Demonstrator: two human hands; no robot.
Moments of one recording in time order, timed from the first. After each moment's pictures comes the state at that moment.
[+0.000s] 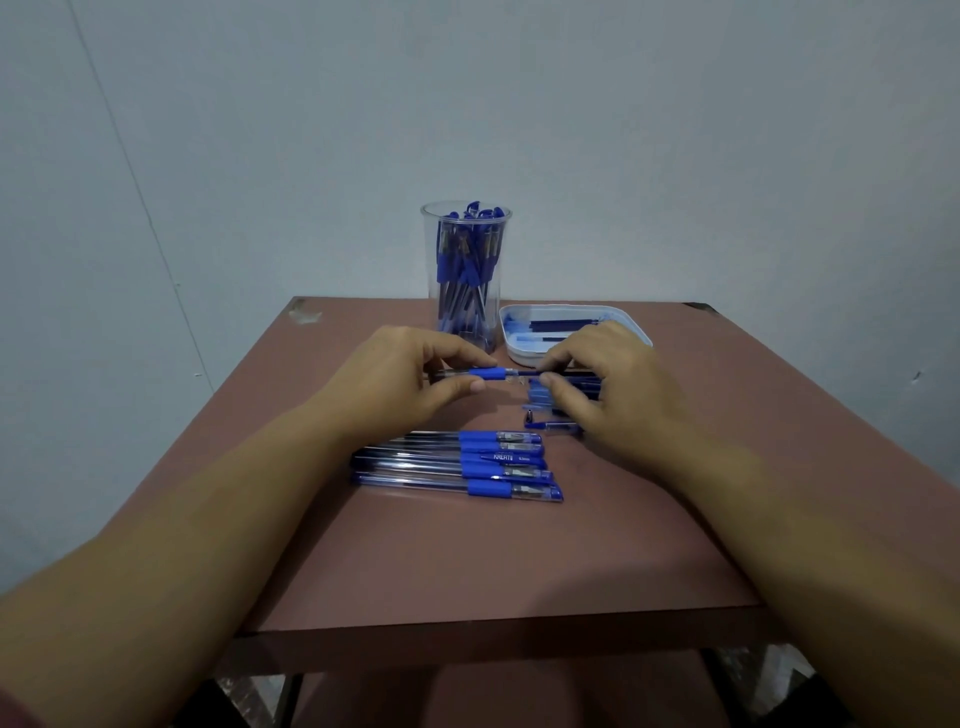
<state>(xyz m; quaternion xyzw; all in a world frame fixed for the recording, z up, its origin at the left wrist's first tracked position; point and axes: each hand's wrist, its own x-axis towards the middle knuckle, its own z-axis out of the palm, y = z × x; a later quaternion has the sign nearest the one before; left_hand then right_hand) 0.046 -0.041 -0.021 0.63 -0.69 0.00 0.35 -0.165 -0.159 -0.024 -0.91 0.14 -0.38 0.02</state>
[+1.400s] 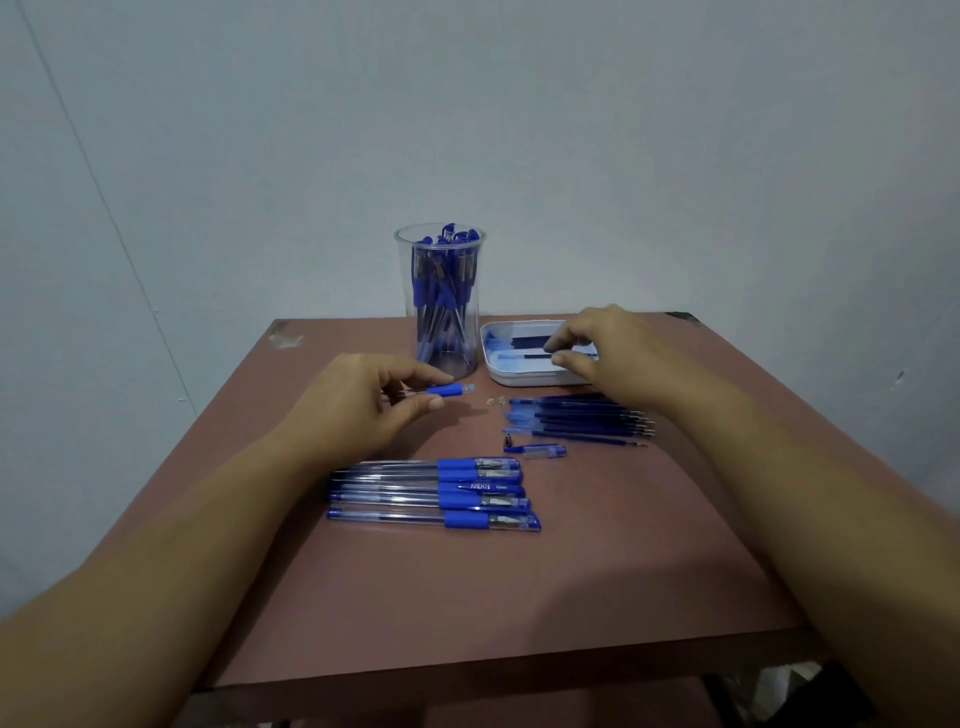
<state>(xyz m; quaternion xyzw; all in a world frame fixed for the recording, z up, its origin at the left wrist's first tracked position) 0.065 -0.046 -0.030 0.65 -0.66 0.01 0.38 -0.162 -0.219 0.012 -0.93 0.28 -0.22 0.12</state>
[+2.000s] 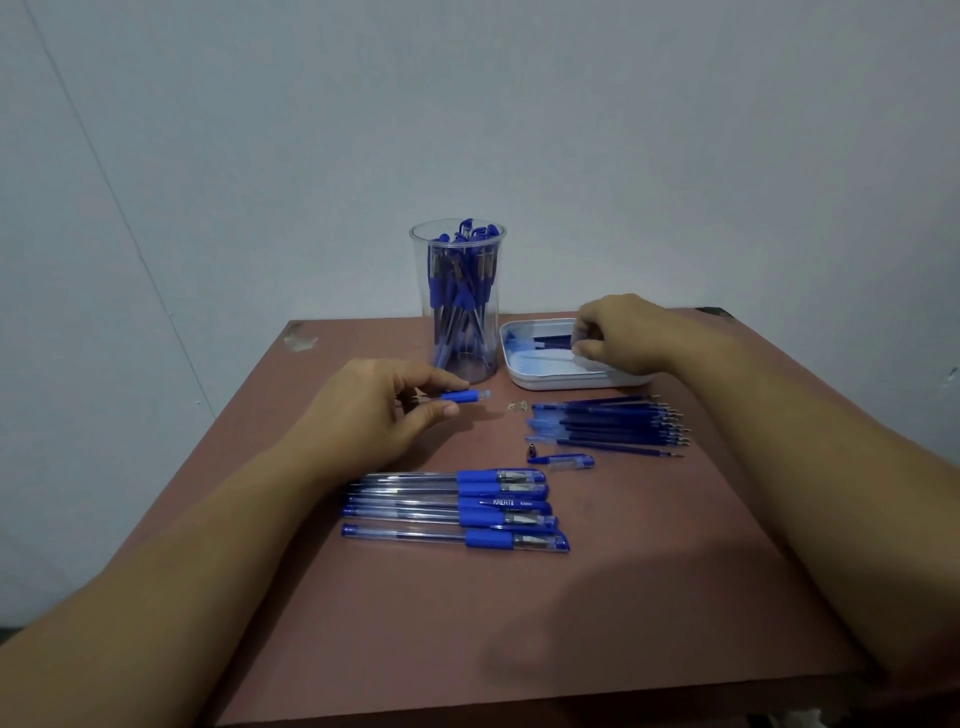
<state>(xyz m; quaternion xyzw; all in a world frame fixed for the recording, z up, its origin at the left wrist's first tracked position) 0.072 -0.047 -0.030 0.66 -0.67 0.02 0.36 -0.131 -0.260 0.021 -0.93 0.35 -0.08 0.09</state>
